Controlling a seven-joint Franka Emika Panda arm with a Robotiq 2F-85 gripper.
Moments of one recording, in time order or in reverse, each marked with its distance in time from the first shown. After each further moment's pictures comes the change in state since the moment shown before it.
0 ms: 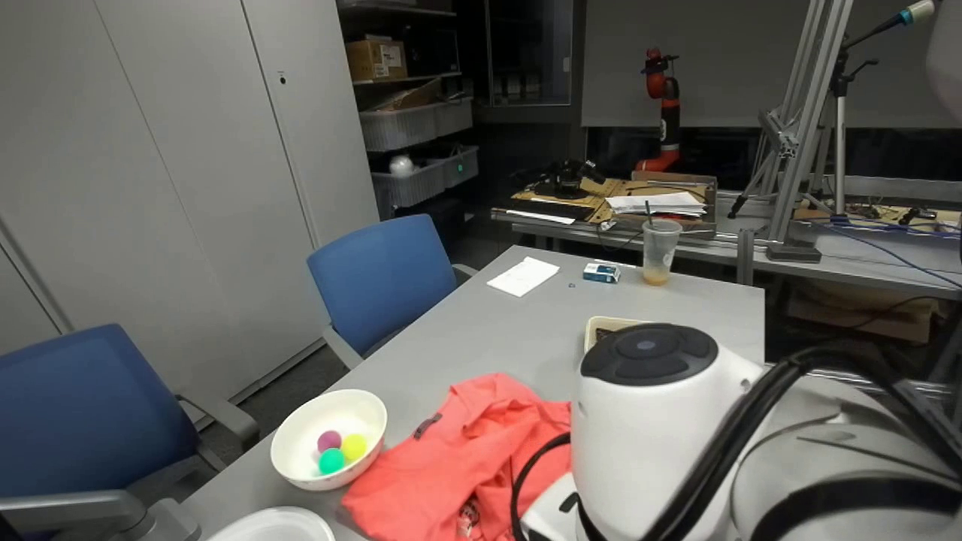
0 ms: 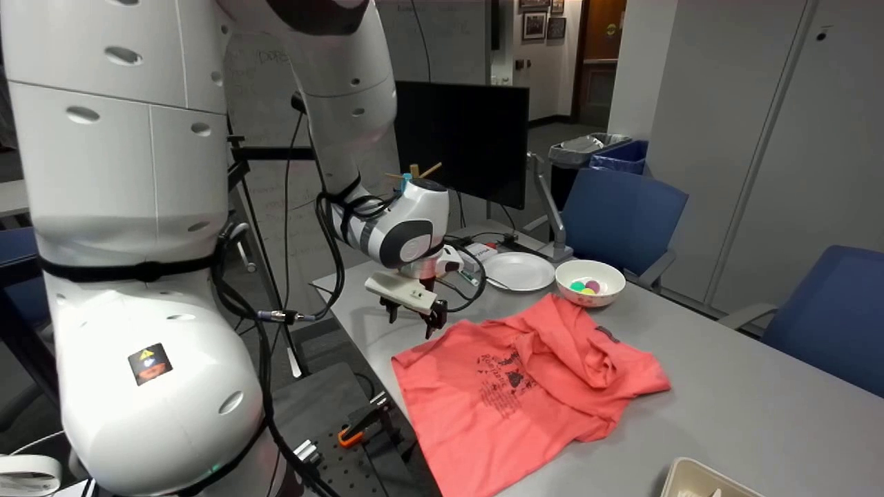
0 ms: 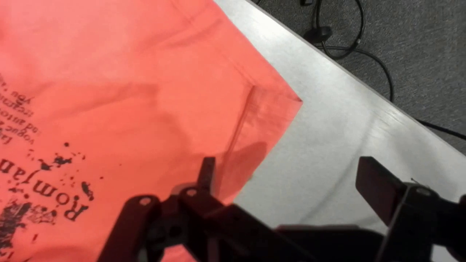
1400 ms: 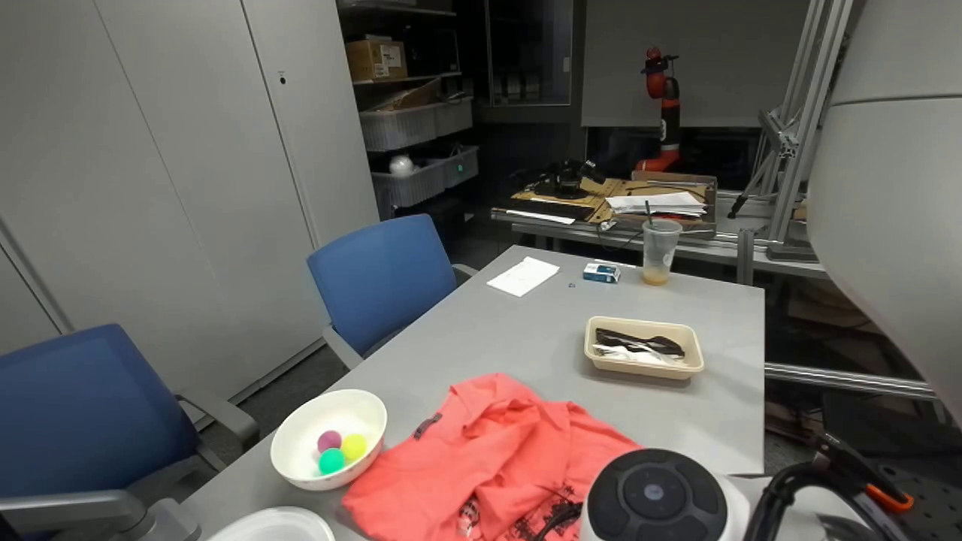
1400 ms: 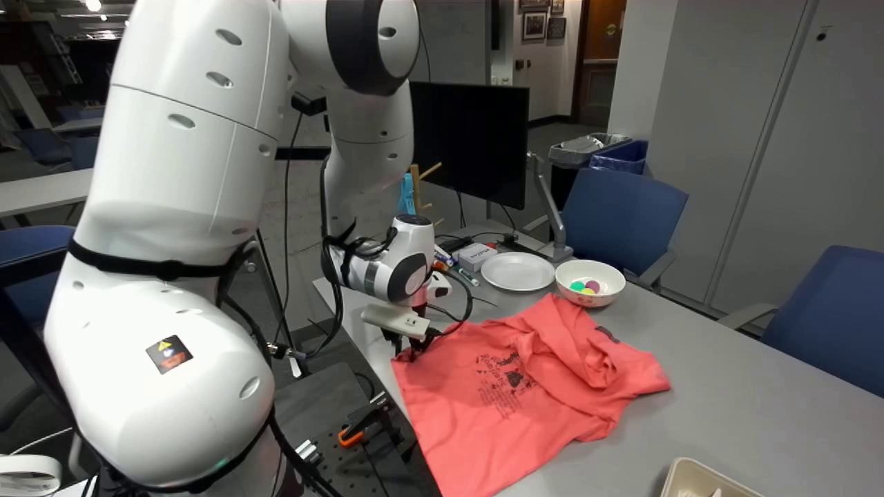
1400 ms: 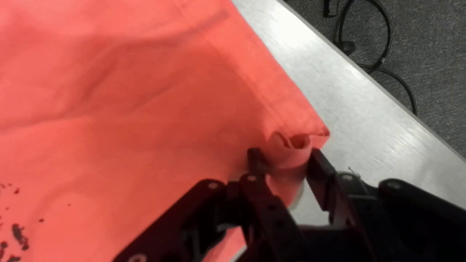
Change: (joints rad) arm 0.108 0.228 -0.090 0.057 -0.260 0.166 0.171
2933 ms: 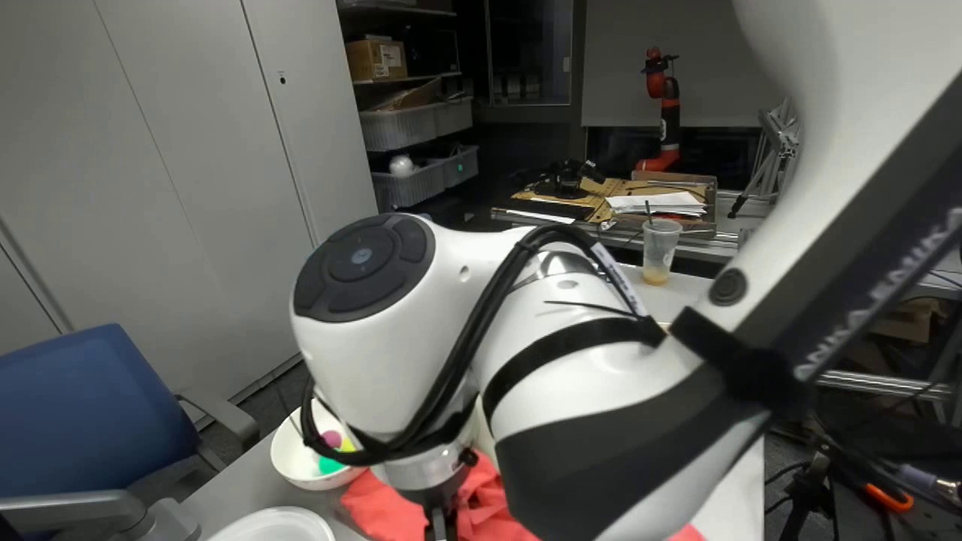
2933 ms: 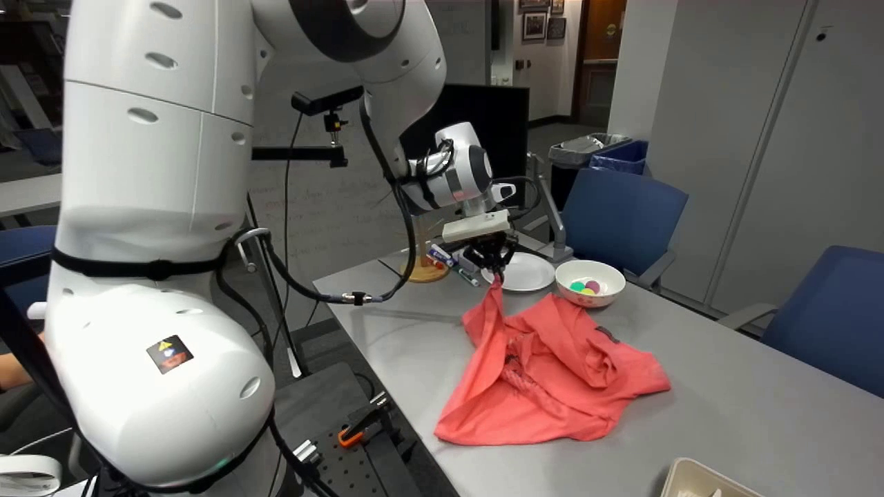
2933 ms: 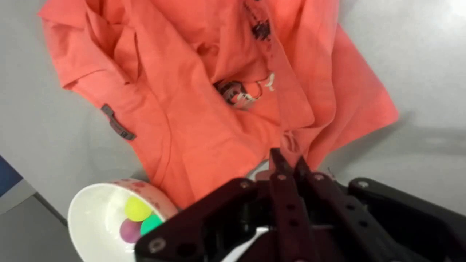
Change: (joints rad) arm 0.001 -0.104 -0.155 0.466 -0.561 -0.498 0.233
